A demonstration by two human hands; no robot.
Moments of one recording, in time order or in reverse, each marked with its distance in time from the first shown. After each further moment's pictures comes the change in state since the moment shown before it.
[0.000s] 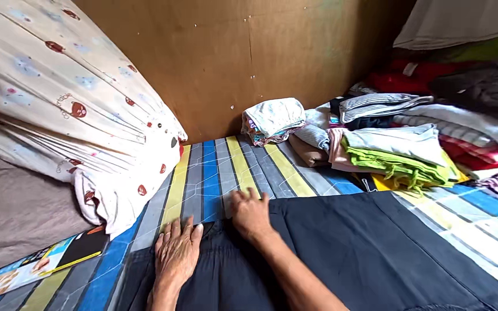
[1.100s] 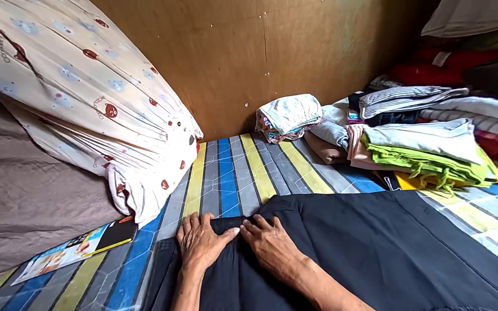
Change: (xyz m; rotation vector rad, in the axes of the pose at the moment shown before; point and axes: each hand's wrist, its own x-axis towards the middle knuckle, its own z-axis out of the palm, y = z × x) left_hand 0.004 0.009 -0.006 0.031 -0.068 -0.118; right_hand -0.060 -0.010 -0.014 -0.214 -0.351 -0.310
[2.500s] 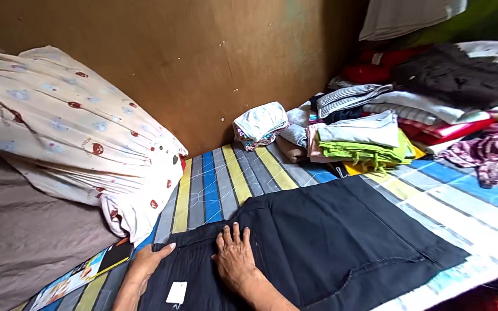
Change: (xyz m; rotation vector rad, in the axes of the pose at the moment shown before) left_hand 0.001 -0.081 -0.043 -0.514 0.054 -0.258; right_hand 0.001 -0.054 0.003 0.213 -0.087 0.291
